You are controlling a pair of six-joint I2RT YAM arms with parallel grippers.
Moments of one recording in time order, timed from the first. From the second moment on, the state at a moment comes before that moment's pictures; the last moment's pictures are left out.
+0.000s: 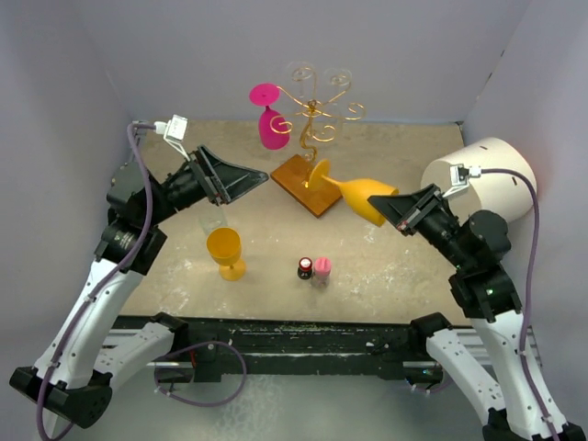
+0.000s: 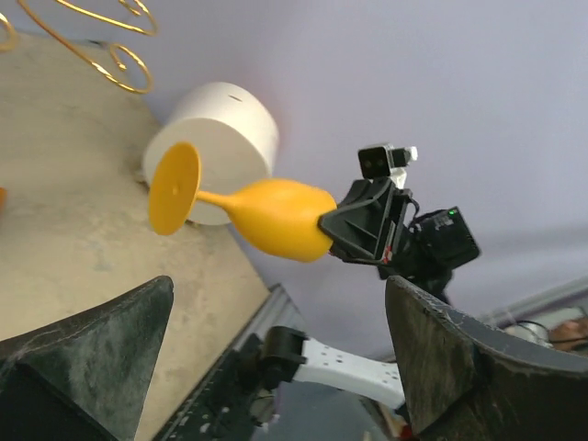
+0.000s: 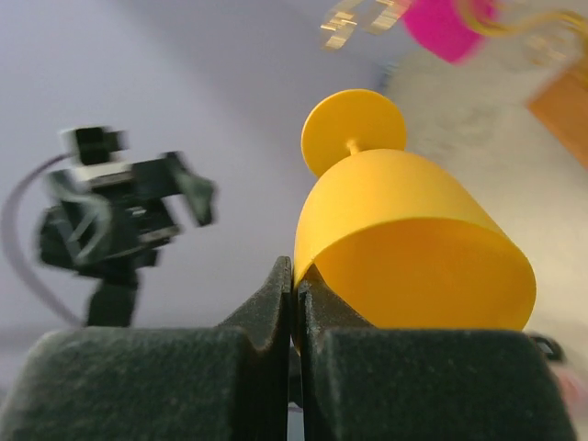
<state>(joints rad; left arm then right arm) -0.38 0.91 1.08 0.01 0.62 -1.03 0.29 0.61 0.88 -0.15 -0.39 1.06</state>
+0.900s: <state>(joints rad) -0.38 0.82 1.15 -0.41 0.41 -0.60 0.29 1.27 1.35 -1.28 0.27 0.70</state>
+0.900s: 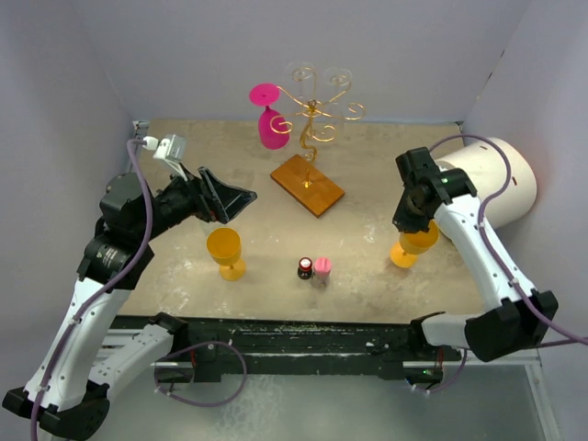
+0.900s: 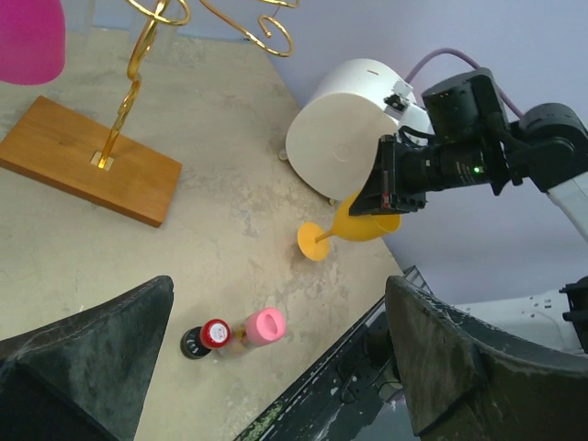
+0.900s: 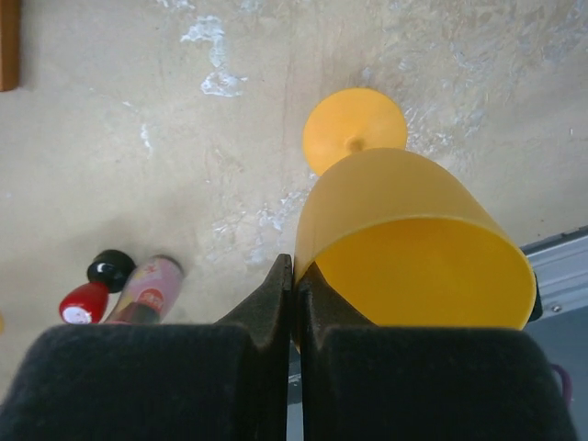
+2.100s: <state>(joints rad) -0.38 0.79 1.19 -0.56 0.34 -0.45 0.29 1.33 1.33 -1.16 0.22 0.53</state>
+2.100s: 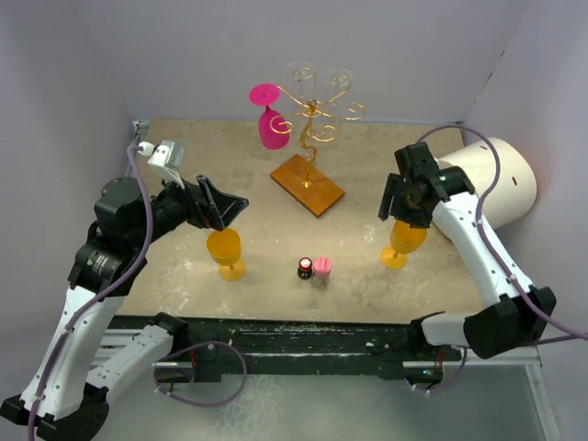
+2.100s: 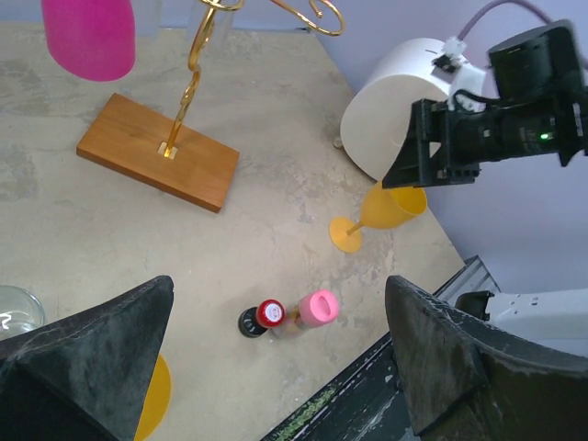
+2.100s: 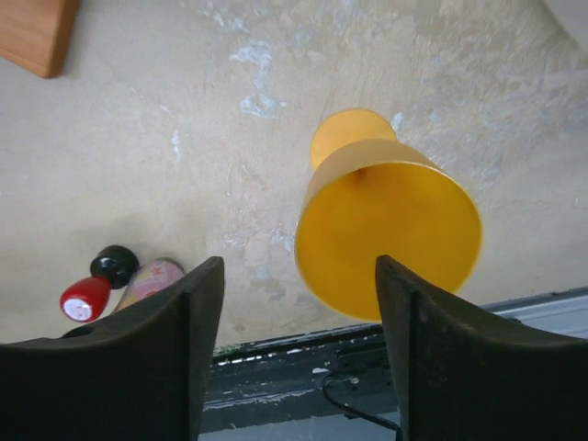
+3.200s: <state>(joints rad) -0.34 1.26 1.38 -0.41 0.20 -0.74 0.29 0.70 1.12 -1.00 -0.11 0.37</state>
